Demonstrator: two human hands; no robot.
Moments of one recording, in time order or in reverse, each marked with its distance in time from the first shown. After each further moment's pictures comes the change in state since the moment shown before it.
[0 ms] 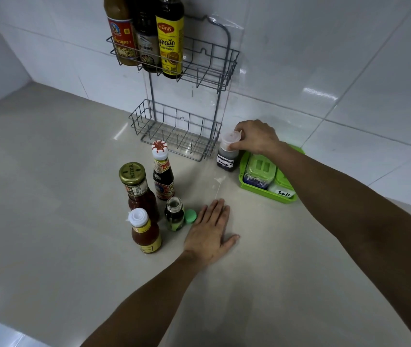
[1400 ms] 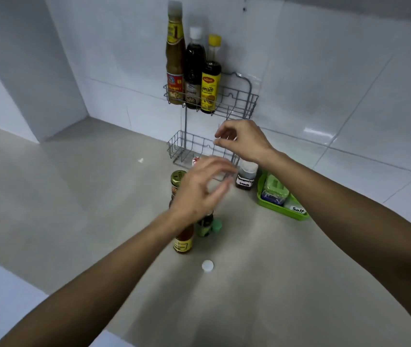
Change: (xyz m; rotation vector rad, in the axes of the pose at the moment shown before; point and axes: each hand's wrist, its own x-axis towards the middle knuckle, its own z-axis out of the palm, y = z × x) left_hand -0.054 -0.023 -0.212 -0.494 0.686 0.314; right_hand -0.096 -0.136 -0.066 0.374 0.283 -0.356
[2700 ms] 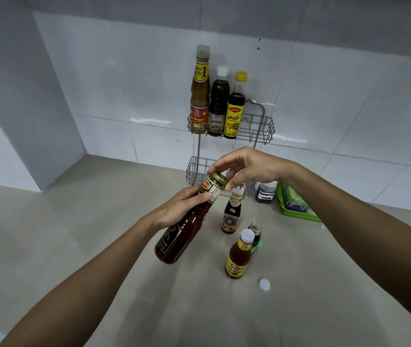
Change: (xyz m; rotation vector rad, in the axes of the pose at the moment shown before) left_hand 0.009 -0.130 -0.155 -0.645 -0.653 -0.518; right_hand 0.026 -0.109 0.032 0.345 -0.451 0.058
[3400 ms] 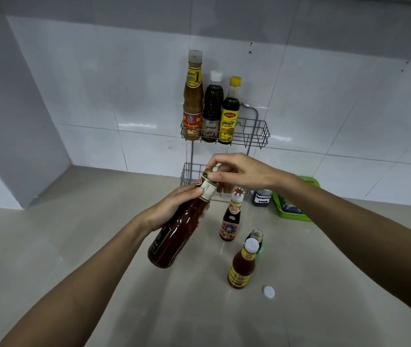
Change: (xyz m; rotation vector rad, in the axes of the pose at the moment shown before) left_hand 0.013 0.002 -0.016 -0.252 -0.171 0.008; right_hand 0.008 -0.005 0.015 -0.142 0.161 -0.045
